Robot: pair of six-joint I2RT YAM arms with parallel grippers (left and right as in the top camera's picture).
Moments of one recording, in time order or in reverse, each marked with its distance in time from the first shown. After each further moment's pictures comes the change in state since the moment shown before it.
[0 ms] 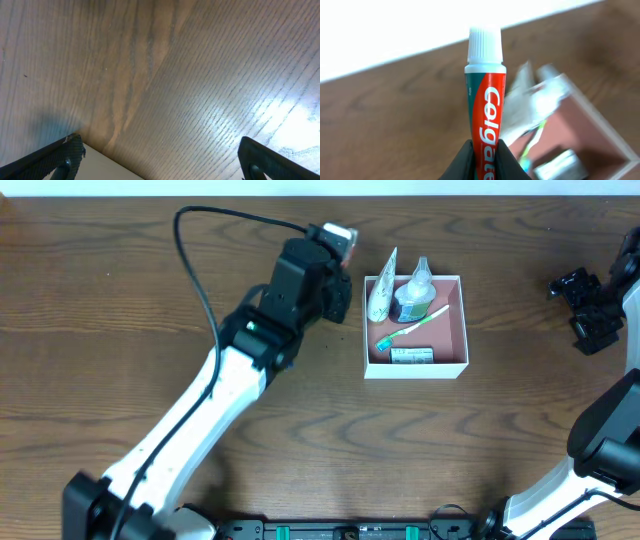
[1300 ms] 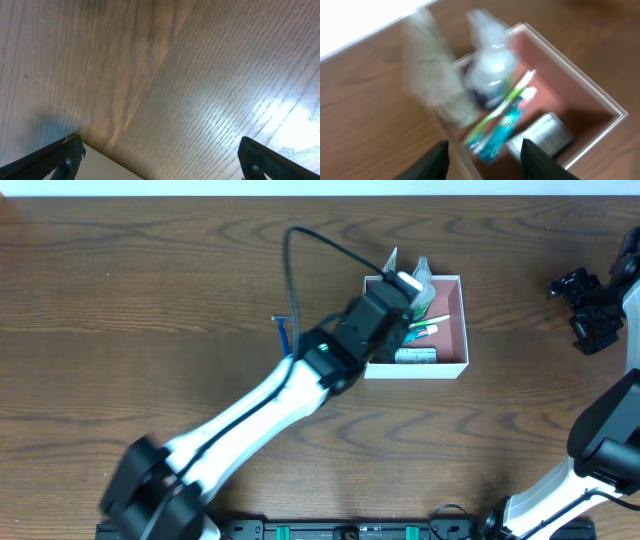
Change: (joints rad) left arm -0.221 0.114 -0.002 -0.058 -0.200 0.038; right arm 0.000 0.000 0.000 0.000 0.000 0.000
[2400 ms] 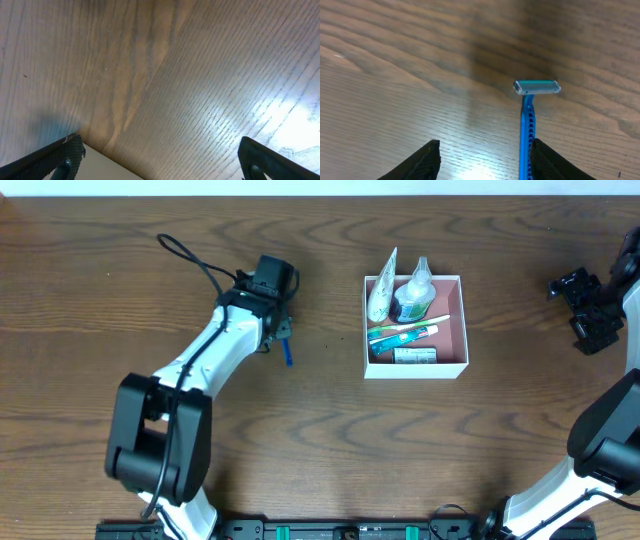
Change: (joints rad) left arm 0.465 0.240 -0.042 -0.267 0.008 -0.449; right arm 0.000 0.000 0.000 0.000 0.000 0.000
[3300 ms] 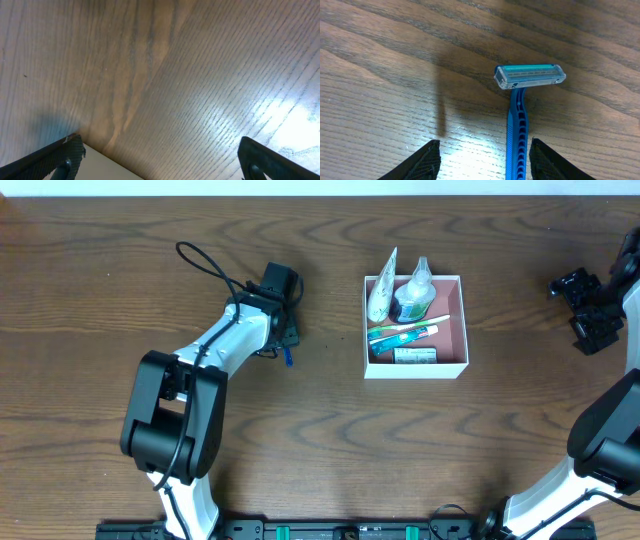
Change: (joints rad) left arm -0.004 0.098 0.000 0.036 0.090 -0.008; right arm 0.000 0.000 0.000 0.000 0.000 0.000
